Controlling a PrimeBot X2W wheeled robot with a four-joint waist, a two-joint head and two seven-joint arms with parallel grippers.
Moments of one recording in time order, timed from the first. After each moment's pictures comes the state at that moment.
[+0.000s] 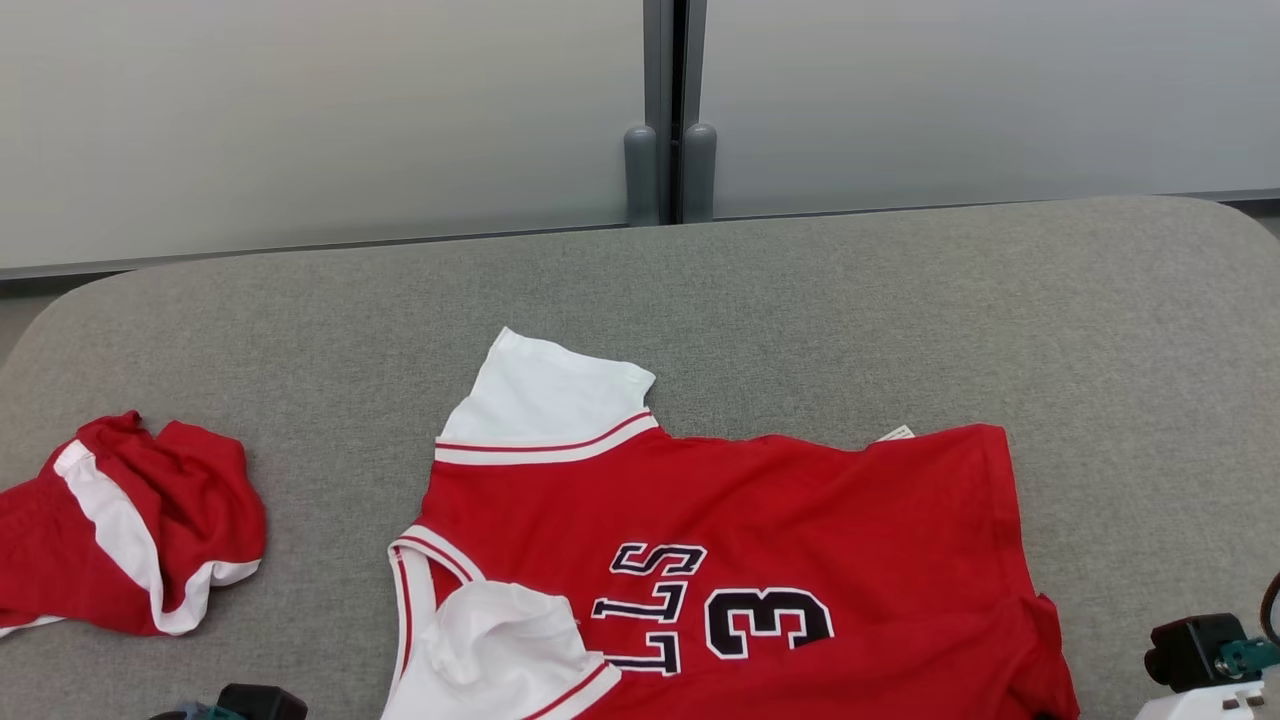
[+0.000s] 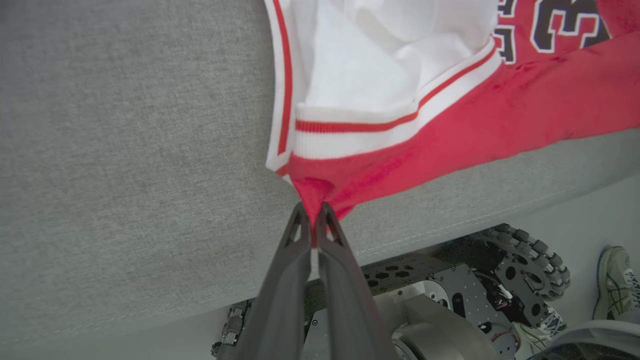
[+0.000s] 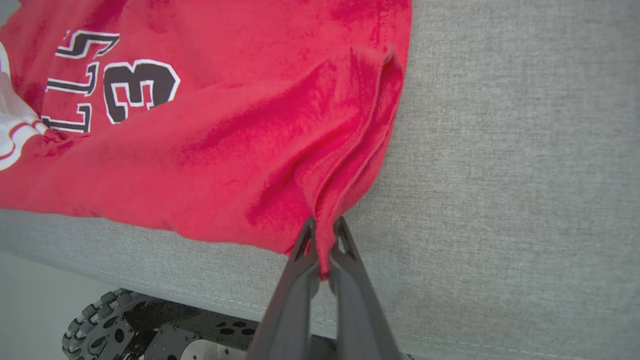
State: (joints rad) left arm -0.01 0.89 -0.86 -0.34 -1.16 0.49 0.37; right arm 0.20 -0.31 0.05 -0.05 0.59 0.13 0.68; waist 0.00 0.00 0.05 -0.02
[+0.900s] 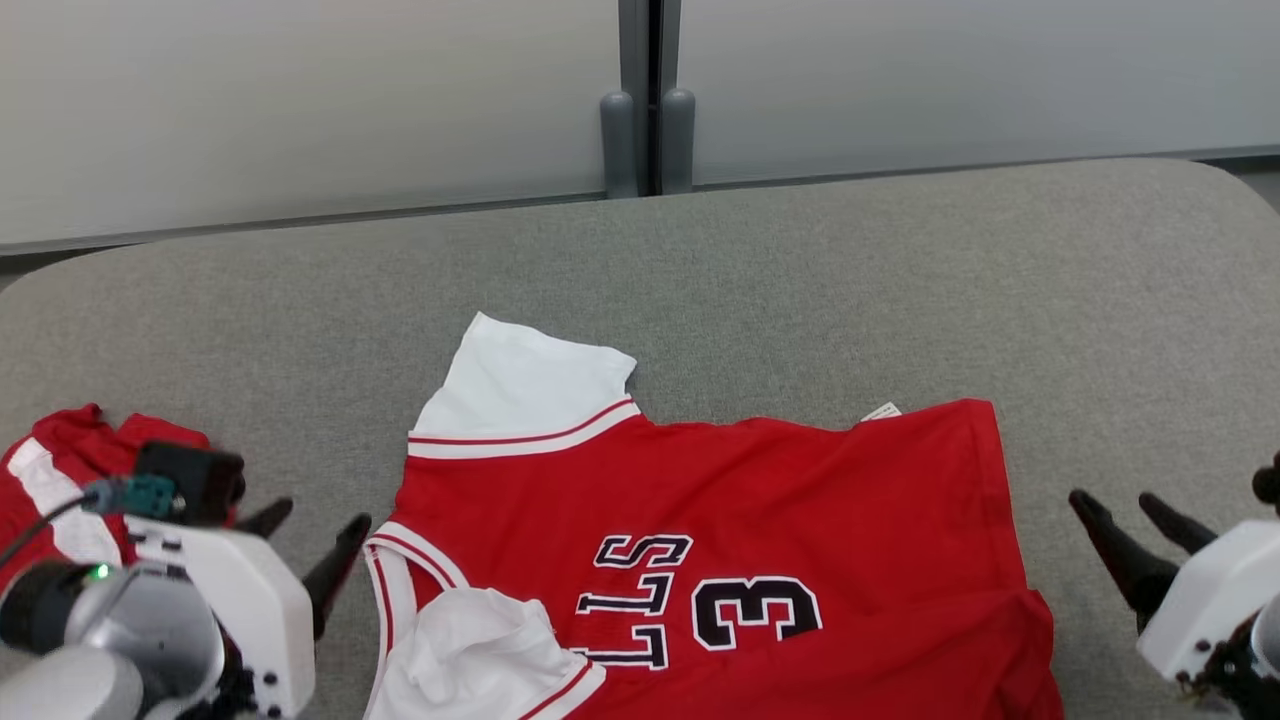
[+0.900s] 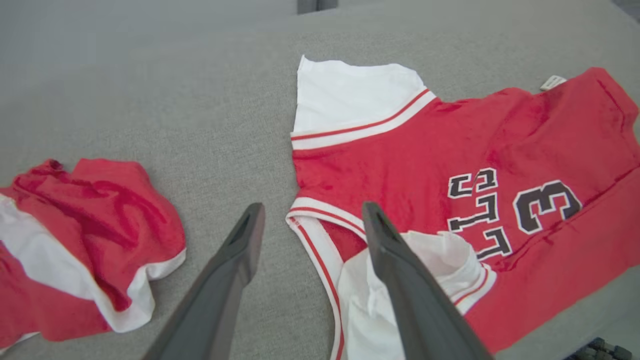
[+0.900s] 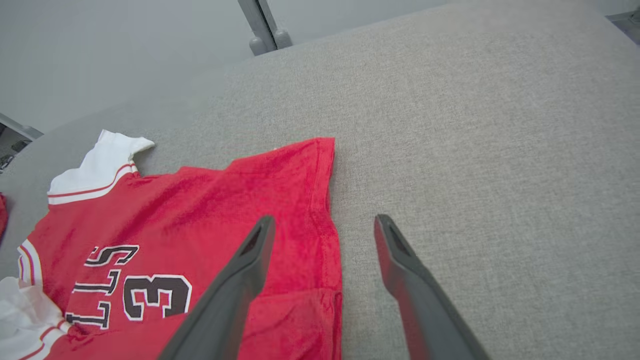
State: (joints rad) left arm -0.30 0.91 -0.78 -0.30 -1.03 0.41 0.36; right arm 0.01 -0.22 -0.10 -0.13 0.55 0.13 0.62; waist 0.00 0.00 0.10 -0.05
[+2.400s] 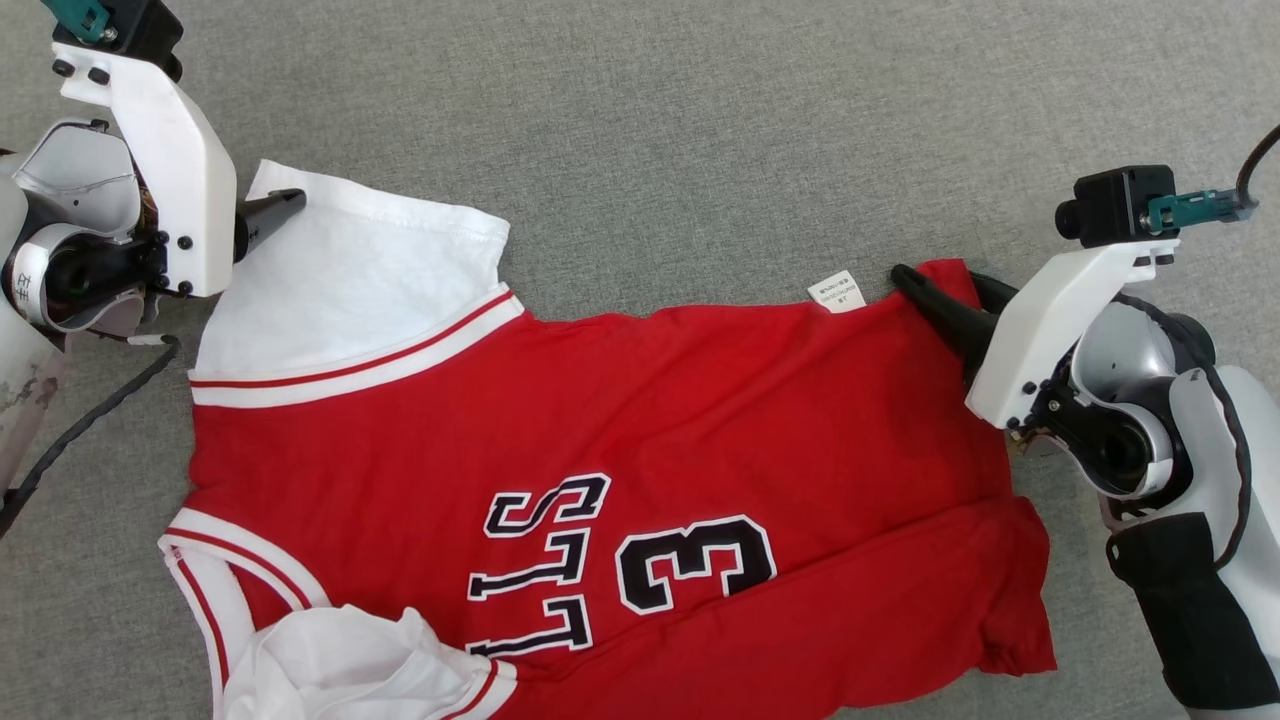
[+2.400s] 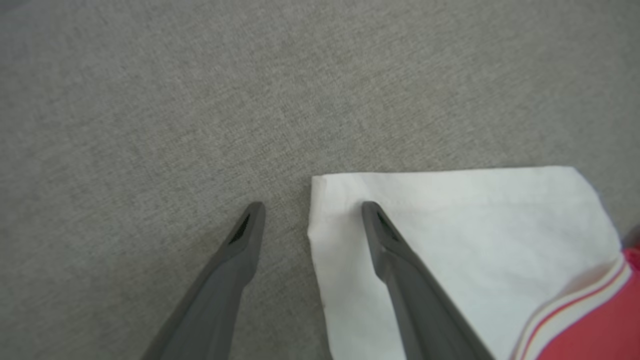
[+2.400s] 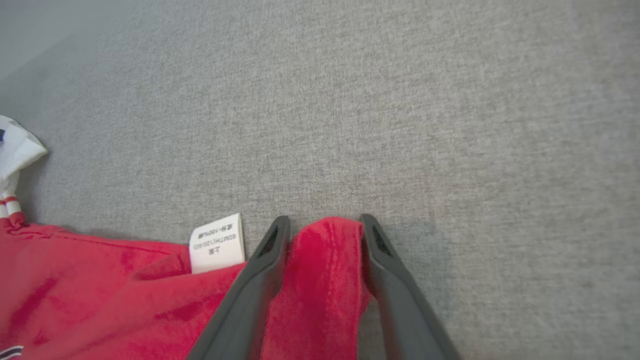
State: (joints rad) left arm -1.11 0.59 -0.85 0.57 -1.05 -0.08 0.76; right arm -0.61 -0.20 0.24 0.29 0.67 0.13 0.58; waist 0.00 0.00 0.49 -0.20
